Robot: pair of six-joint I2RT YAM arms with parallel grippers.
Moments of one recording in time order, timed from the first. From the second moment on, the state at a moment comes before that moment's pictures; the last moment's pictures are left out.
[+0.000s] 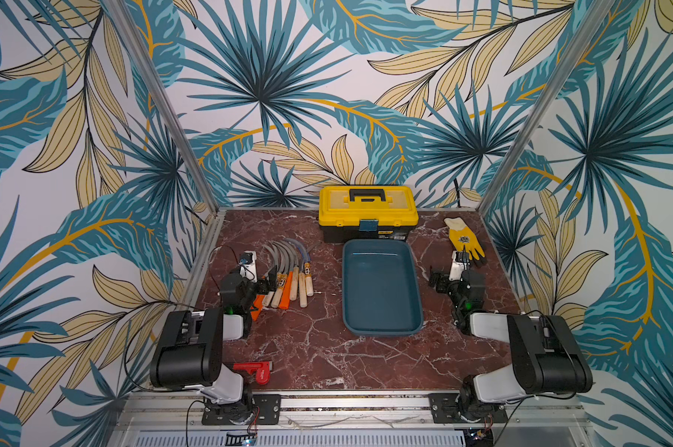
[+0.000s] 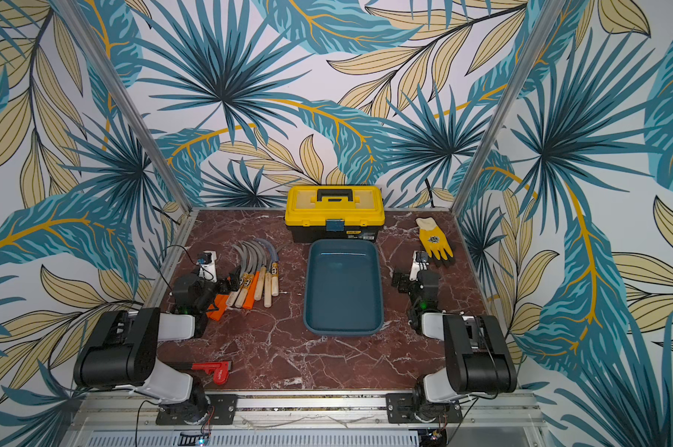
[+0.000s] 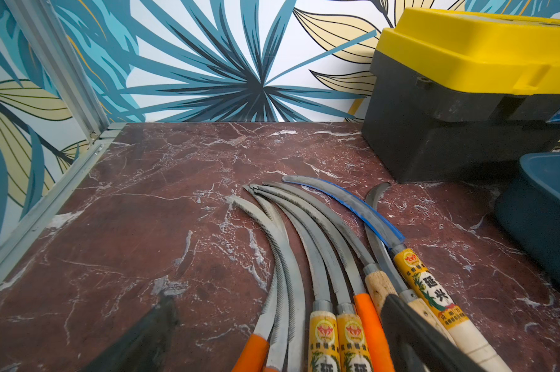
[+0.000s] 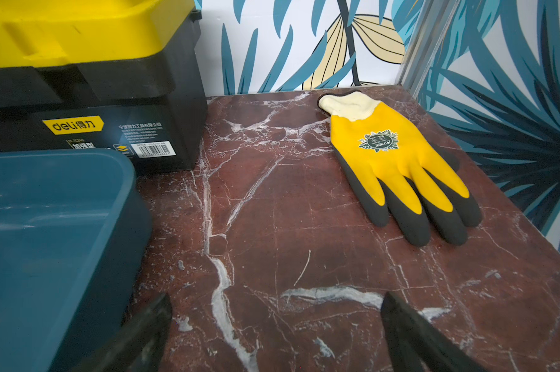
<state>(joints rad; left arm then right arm) 0.10 1.54 0.36 0.92 0.24 -0.02 -0.05 1.49 0.40 0.73 0.06 0.04</state>
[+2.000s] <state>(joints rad) -0.17 1.15 0.95 -0.75 0.14 -0.40 0.66 1.31 1.32 -0.79 0.09 0.39</state>
